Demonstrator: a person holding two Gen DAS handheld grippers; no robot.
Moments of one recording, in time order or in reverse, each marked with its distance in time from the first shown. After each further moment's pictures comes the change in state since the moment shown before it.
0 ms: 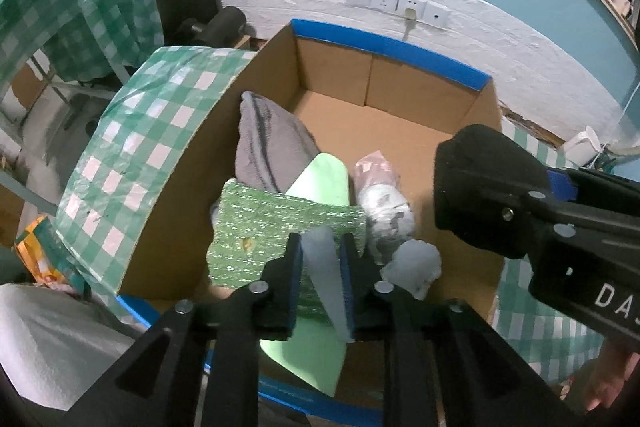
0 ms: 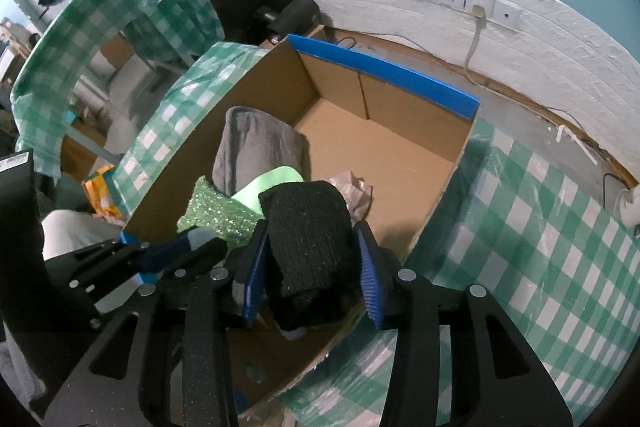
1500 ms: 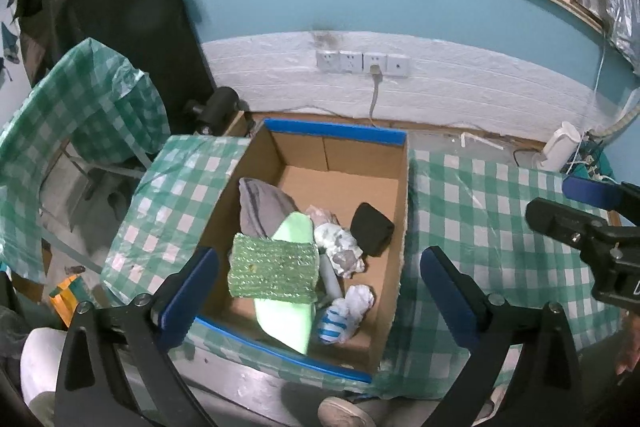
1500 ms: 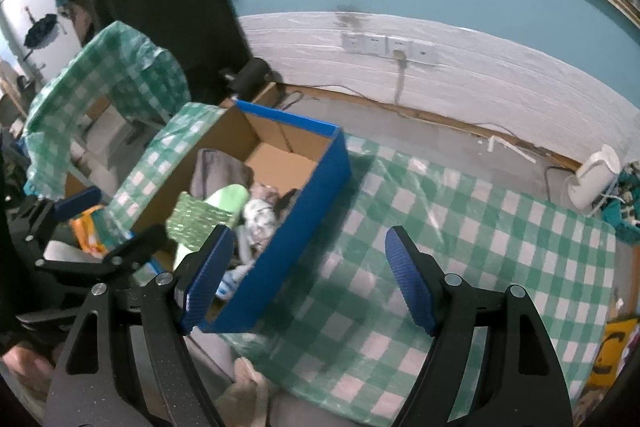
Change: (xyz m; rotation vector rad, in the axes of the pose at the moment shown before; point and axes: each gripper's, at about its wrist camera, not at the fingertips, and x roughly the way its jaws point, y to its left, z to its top) left arm -0.115 -0.051 -0.008 0.147 -0.214 0.044; right arm -0.141 -0.044 -0.061 0.083 -0.210 -0.141
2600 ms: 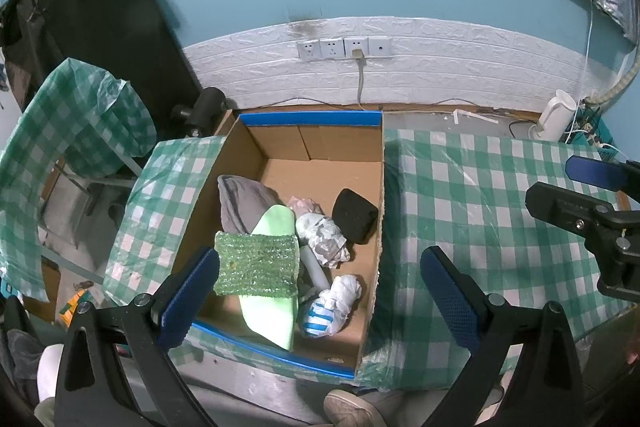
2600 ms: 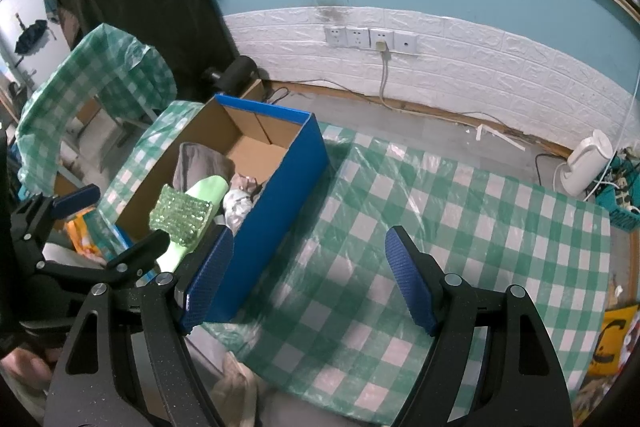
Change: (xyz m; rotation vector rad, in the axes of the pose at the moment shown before) left arm 0.005 -0.035 -0.004 0.091 0.036 0.009; right arm -0.002 -0.023 -0.012 0.031 0.011 -0.008
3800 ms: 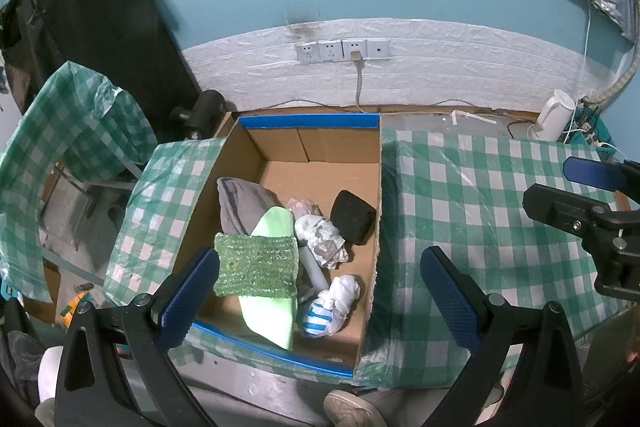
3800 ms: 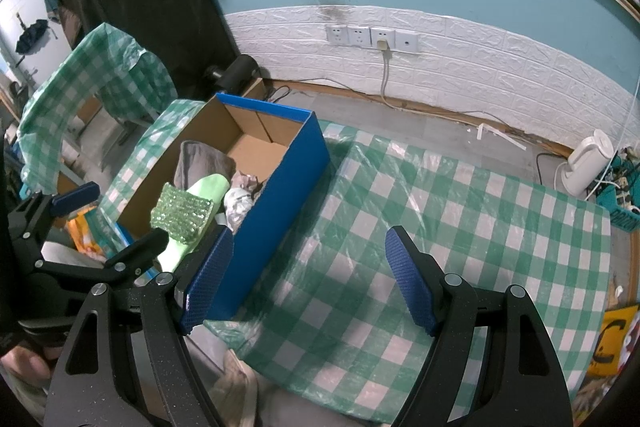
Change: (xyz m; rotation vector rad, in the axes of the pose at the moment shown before) left arm -0.002 0.000 0.001 0.005 -0.005 -0.001; right arm -0.001 0.001 -0.001 0.002 0.000 0.001
